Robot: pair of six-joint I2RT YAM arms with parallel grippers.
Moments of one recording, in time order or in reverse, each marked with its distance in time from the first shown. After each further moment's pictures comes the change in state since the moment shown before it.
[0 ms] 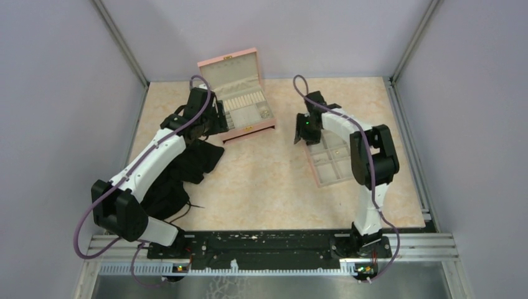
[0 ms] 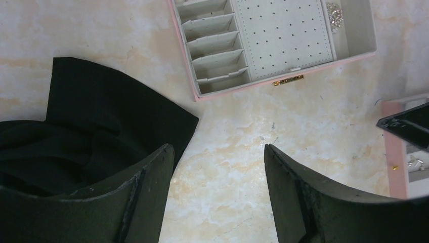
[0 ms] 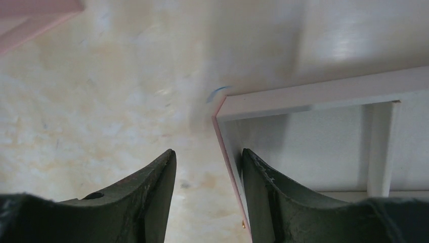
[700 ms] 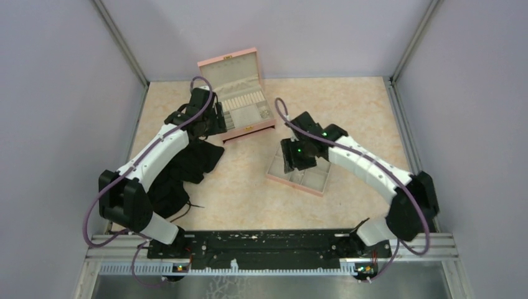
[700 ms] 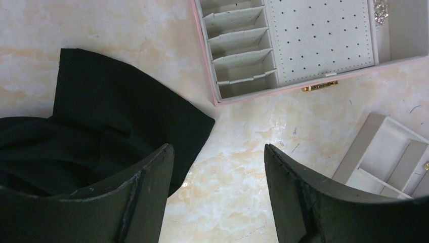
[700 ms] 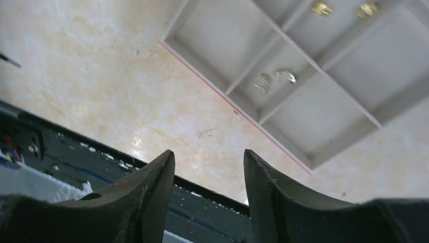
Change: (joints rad) left arm 0.036 0.068 -0.004 -0.002 -0.007 0.007; right arm 0.373 -0.459 -0.196 -0.263 -0.026 -0.070
